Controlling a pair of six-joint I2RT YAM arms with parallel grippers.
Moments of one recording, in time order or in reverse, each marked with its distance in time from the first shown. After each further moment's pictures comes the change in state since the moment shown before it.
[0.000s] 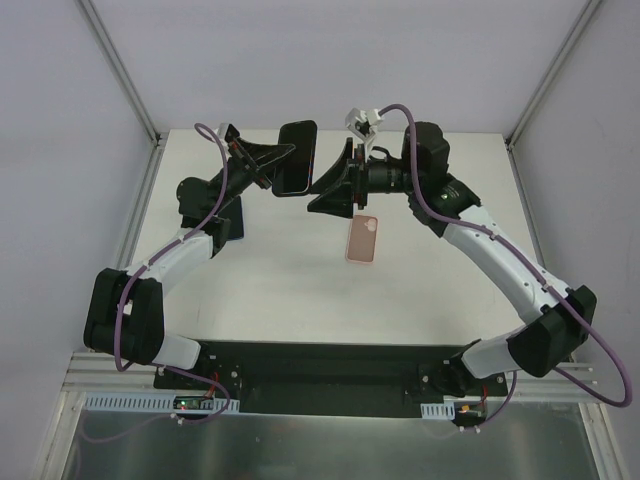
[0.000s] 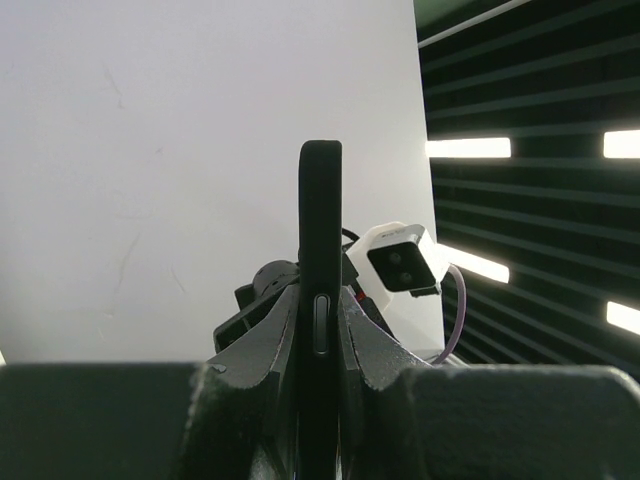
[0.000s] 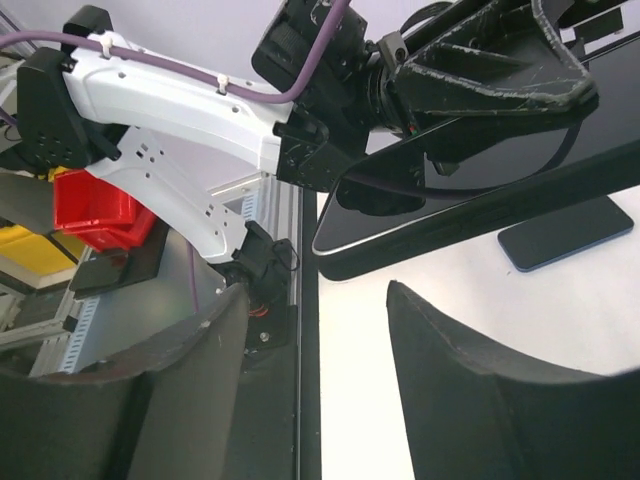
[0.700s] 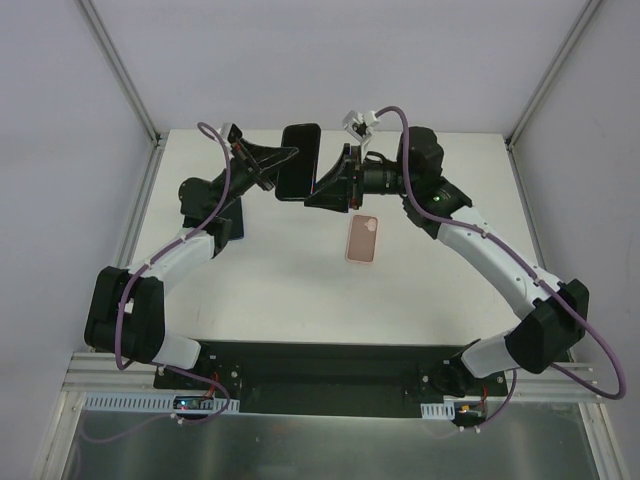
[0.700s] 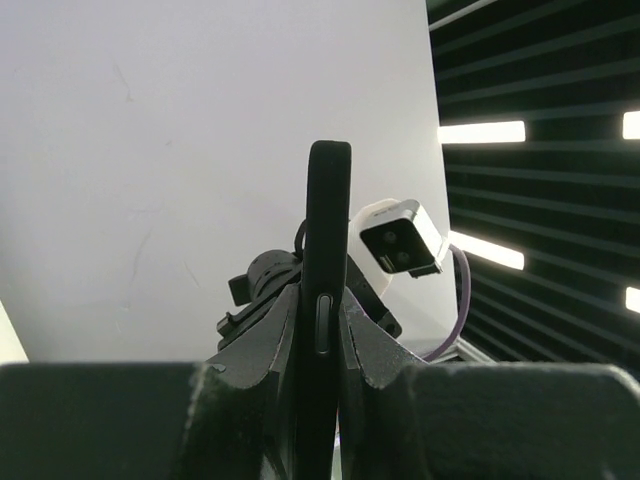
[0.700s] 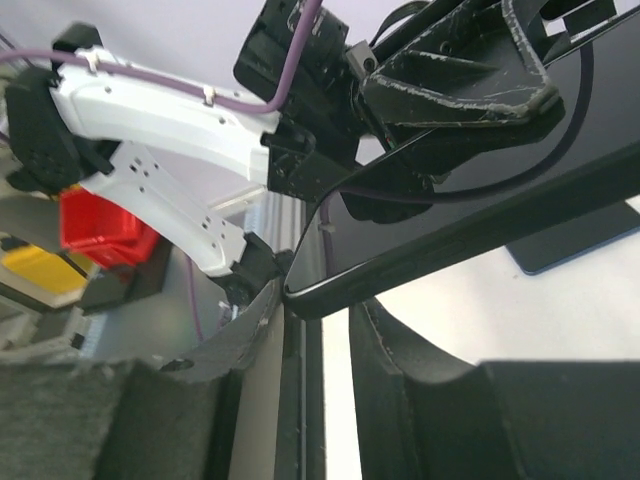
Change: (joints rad) left arm -0.003 0.010 0.000 0.010 0.004 0.029; right arm -0.001 0.034 -0.068 0.194 0.014 0.174
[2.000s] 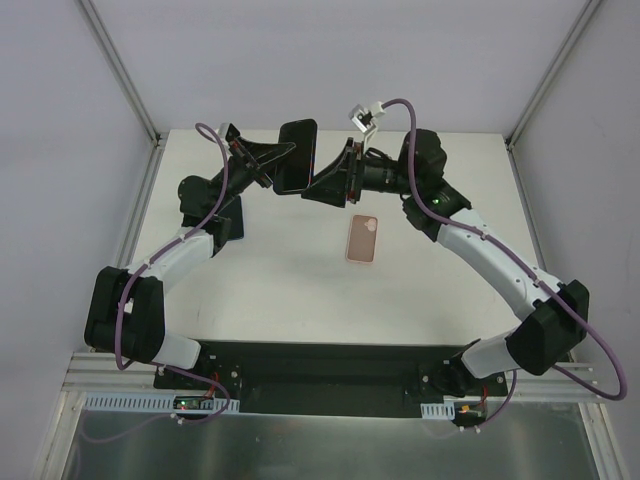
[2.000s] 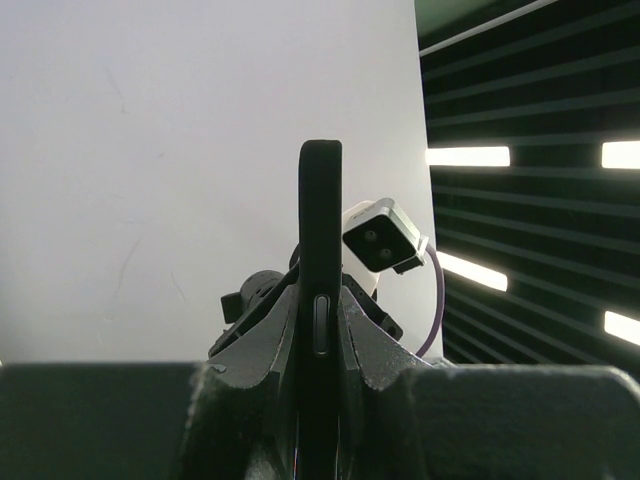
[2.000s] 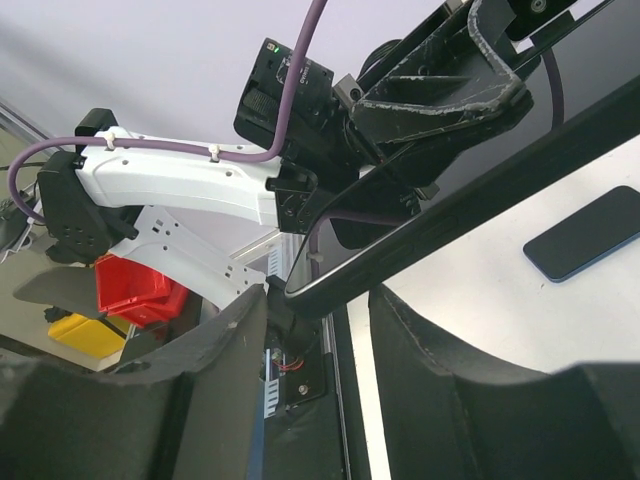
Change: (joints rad) left arm 0.000 0.000 0.008 -0.023 -0.015 -0.029; right arm 0.005 -0.023 -0.024 0.069 0.097 0.159
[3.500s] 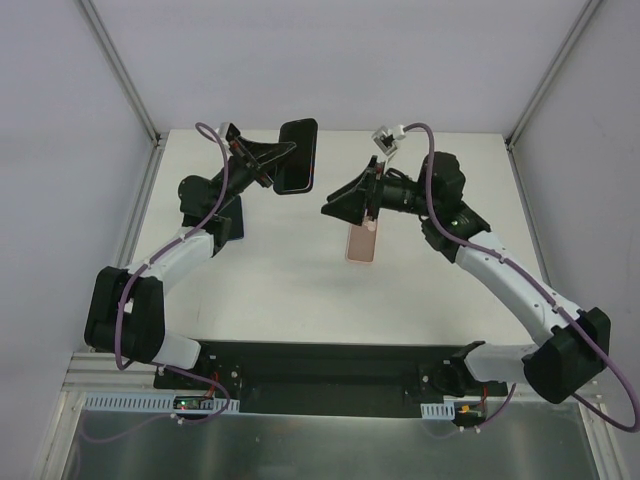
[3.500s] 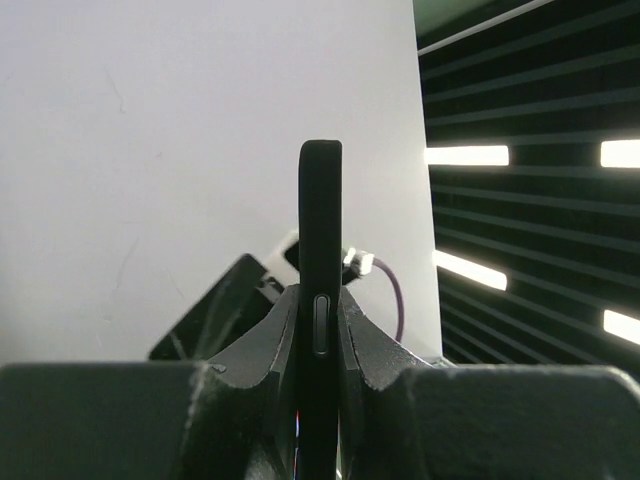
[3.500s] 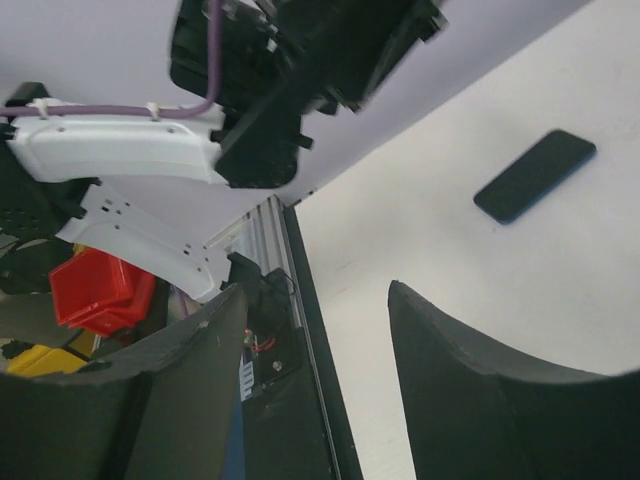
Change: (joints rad) left arm 0.000 -0.001 0.004 0.000 -0.004 0.000; right arm -0.079 -0.164 -0.248 -0.028 0.069 -0.051
